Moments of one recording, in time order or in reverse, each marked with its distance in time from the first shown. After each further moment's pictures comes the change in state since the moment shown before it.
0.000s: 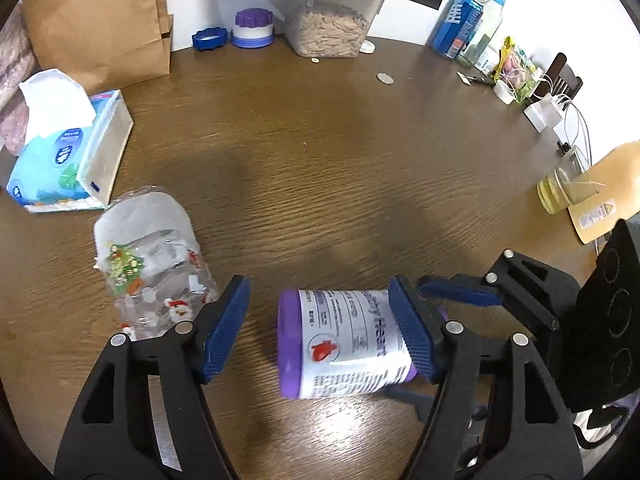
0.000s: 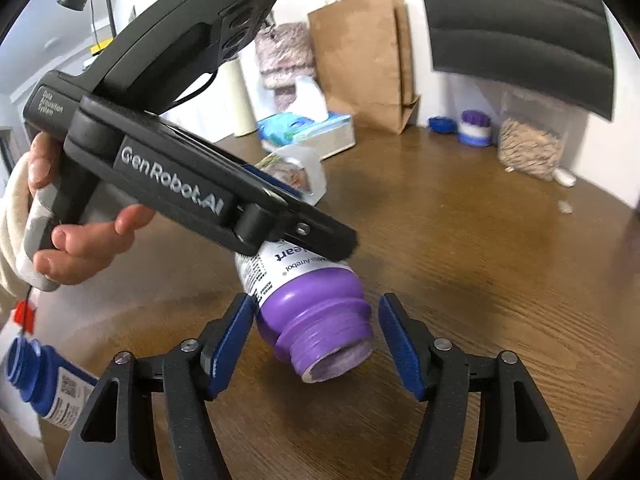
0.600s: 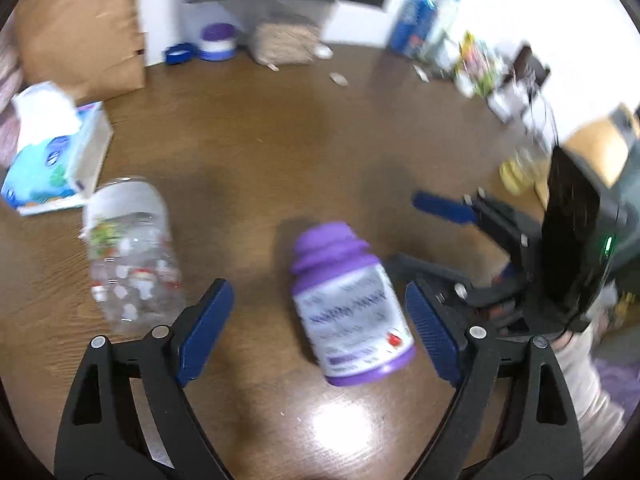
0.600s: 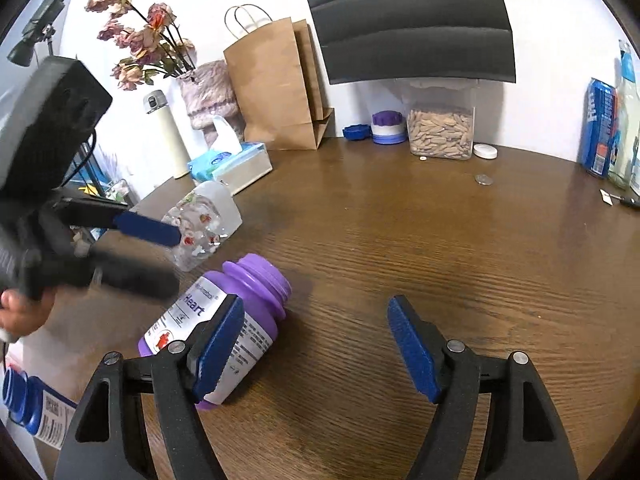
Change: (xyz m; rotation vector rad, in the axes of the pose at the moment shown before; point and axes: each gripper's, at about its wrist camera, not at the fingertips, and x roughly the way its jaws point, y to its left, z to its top) left arm -0.018 -0.037 -0.028 0.097 -0.014 -0.055; right arm -0.025 -0.055 -0.006 0.189 -0.057 -0.118
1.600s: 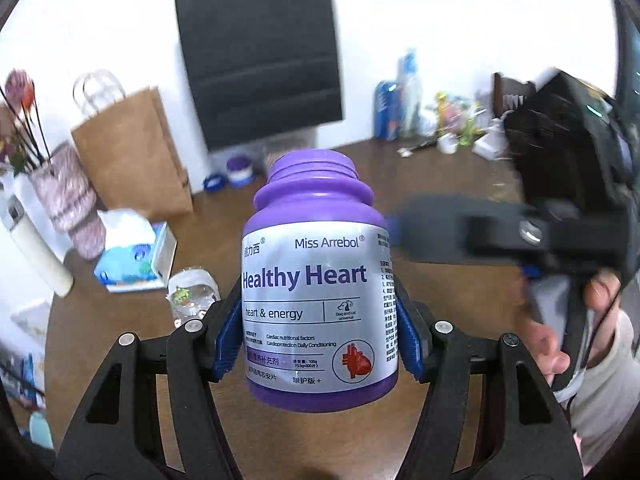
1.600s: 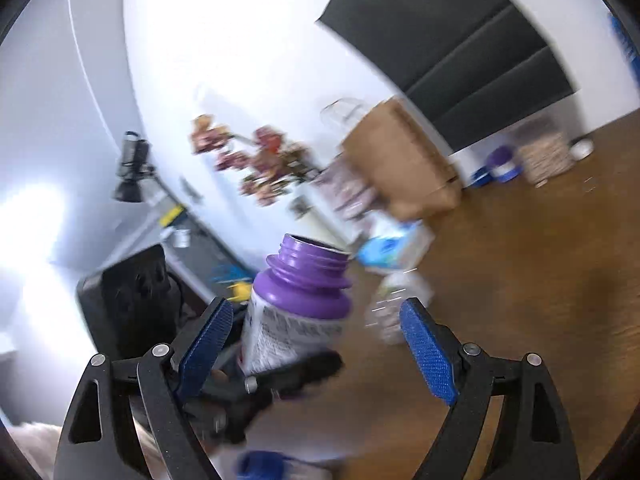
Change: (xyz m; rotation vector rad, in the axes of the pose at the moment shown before) left arm -0.116 -0.084 -0.051 0.174 -0.421 0.216; right arm -0.087 0.019 0.044 0.309 -0.209 0.631
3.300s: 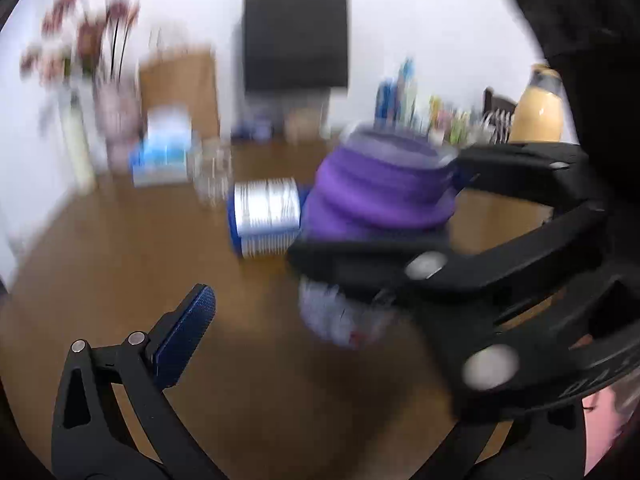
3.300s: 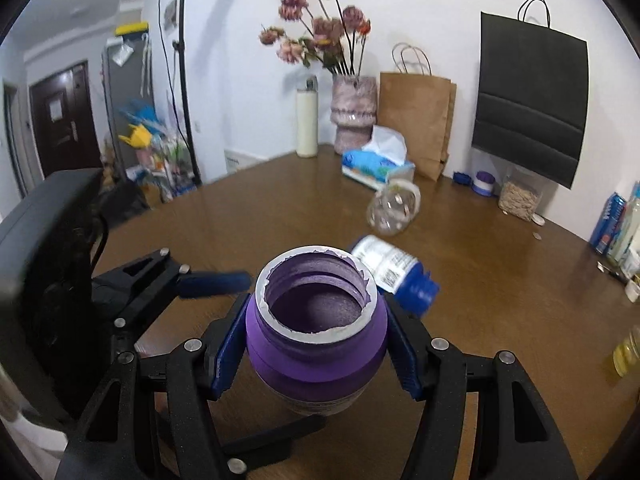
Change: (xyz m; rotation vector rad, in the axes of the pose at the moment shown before) left arm -0.061 -0.021 -0.190 -0.192 -0.057 0.015; right arm 0.049 0.142 -0.188 -0.620 0.266 -0.586
